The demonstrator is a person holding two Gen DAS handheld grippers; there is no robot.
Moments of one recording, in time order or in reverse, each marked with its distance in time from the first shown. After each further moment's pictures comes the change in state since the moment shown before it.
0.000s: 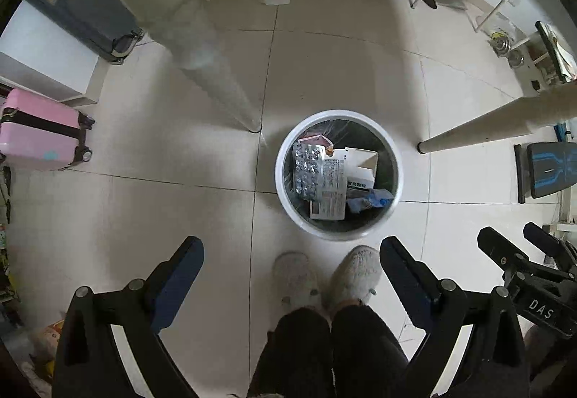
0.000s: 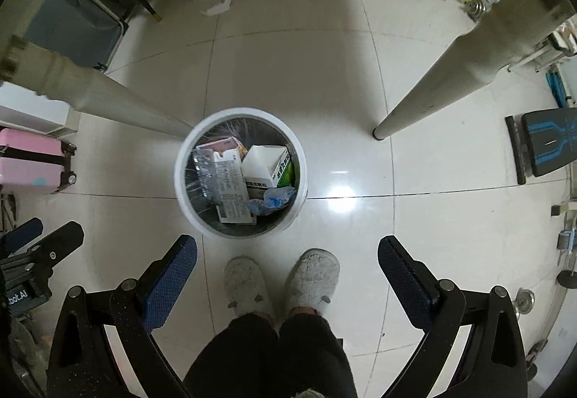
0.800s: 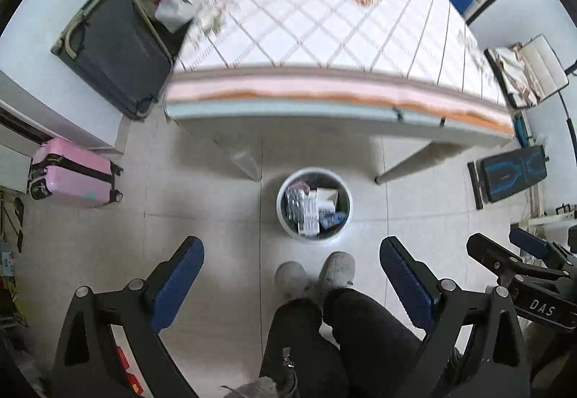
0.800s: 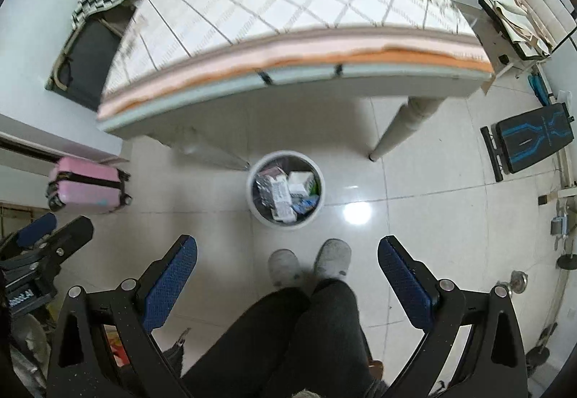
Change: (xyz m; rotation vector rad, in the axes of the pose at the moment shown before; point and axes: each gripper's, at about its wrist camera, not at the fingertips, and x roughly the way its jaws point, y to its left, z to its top) left arm -0.269 0.012 0.000 0.055 -0.178 -0.056; right arm -0.323 0.027 -0.015 0.063 -0.092 0.090
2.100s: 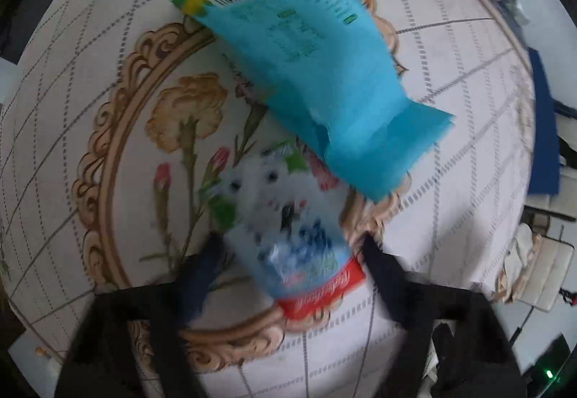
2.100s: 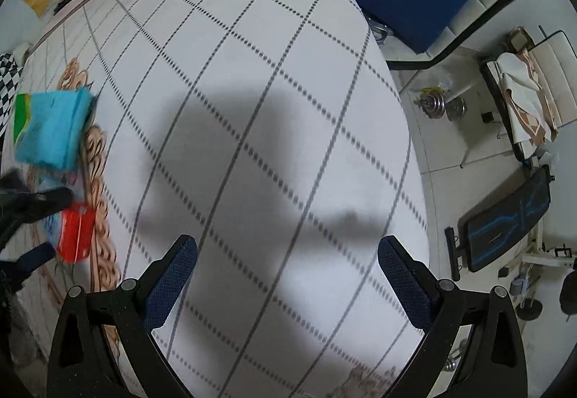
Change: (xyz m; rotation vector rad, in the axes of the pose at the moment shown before) left arm 0.247 -0.143 0.546 -0.531 0.213 -0.058; right arm 0.175 -0.145 0.634 0.071 0.046 -0.192
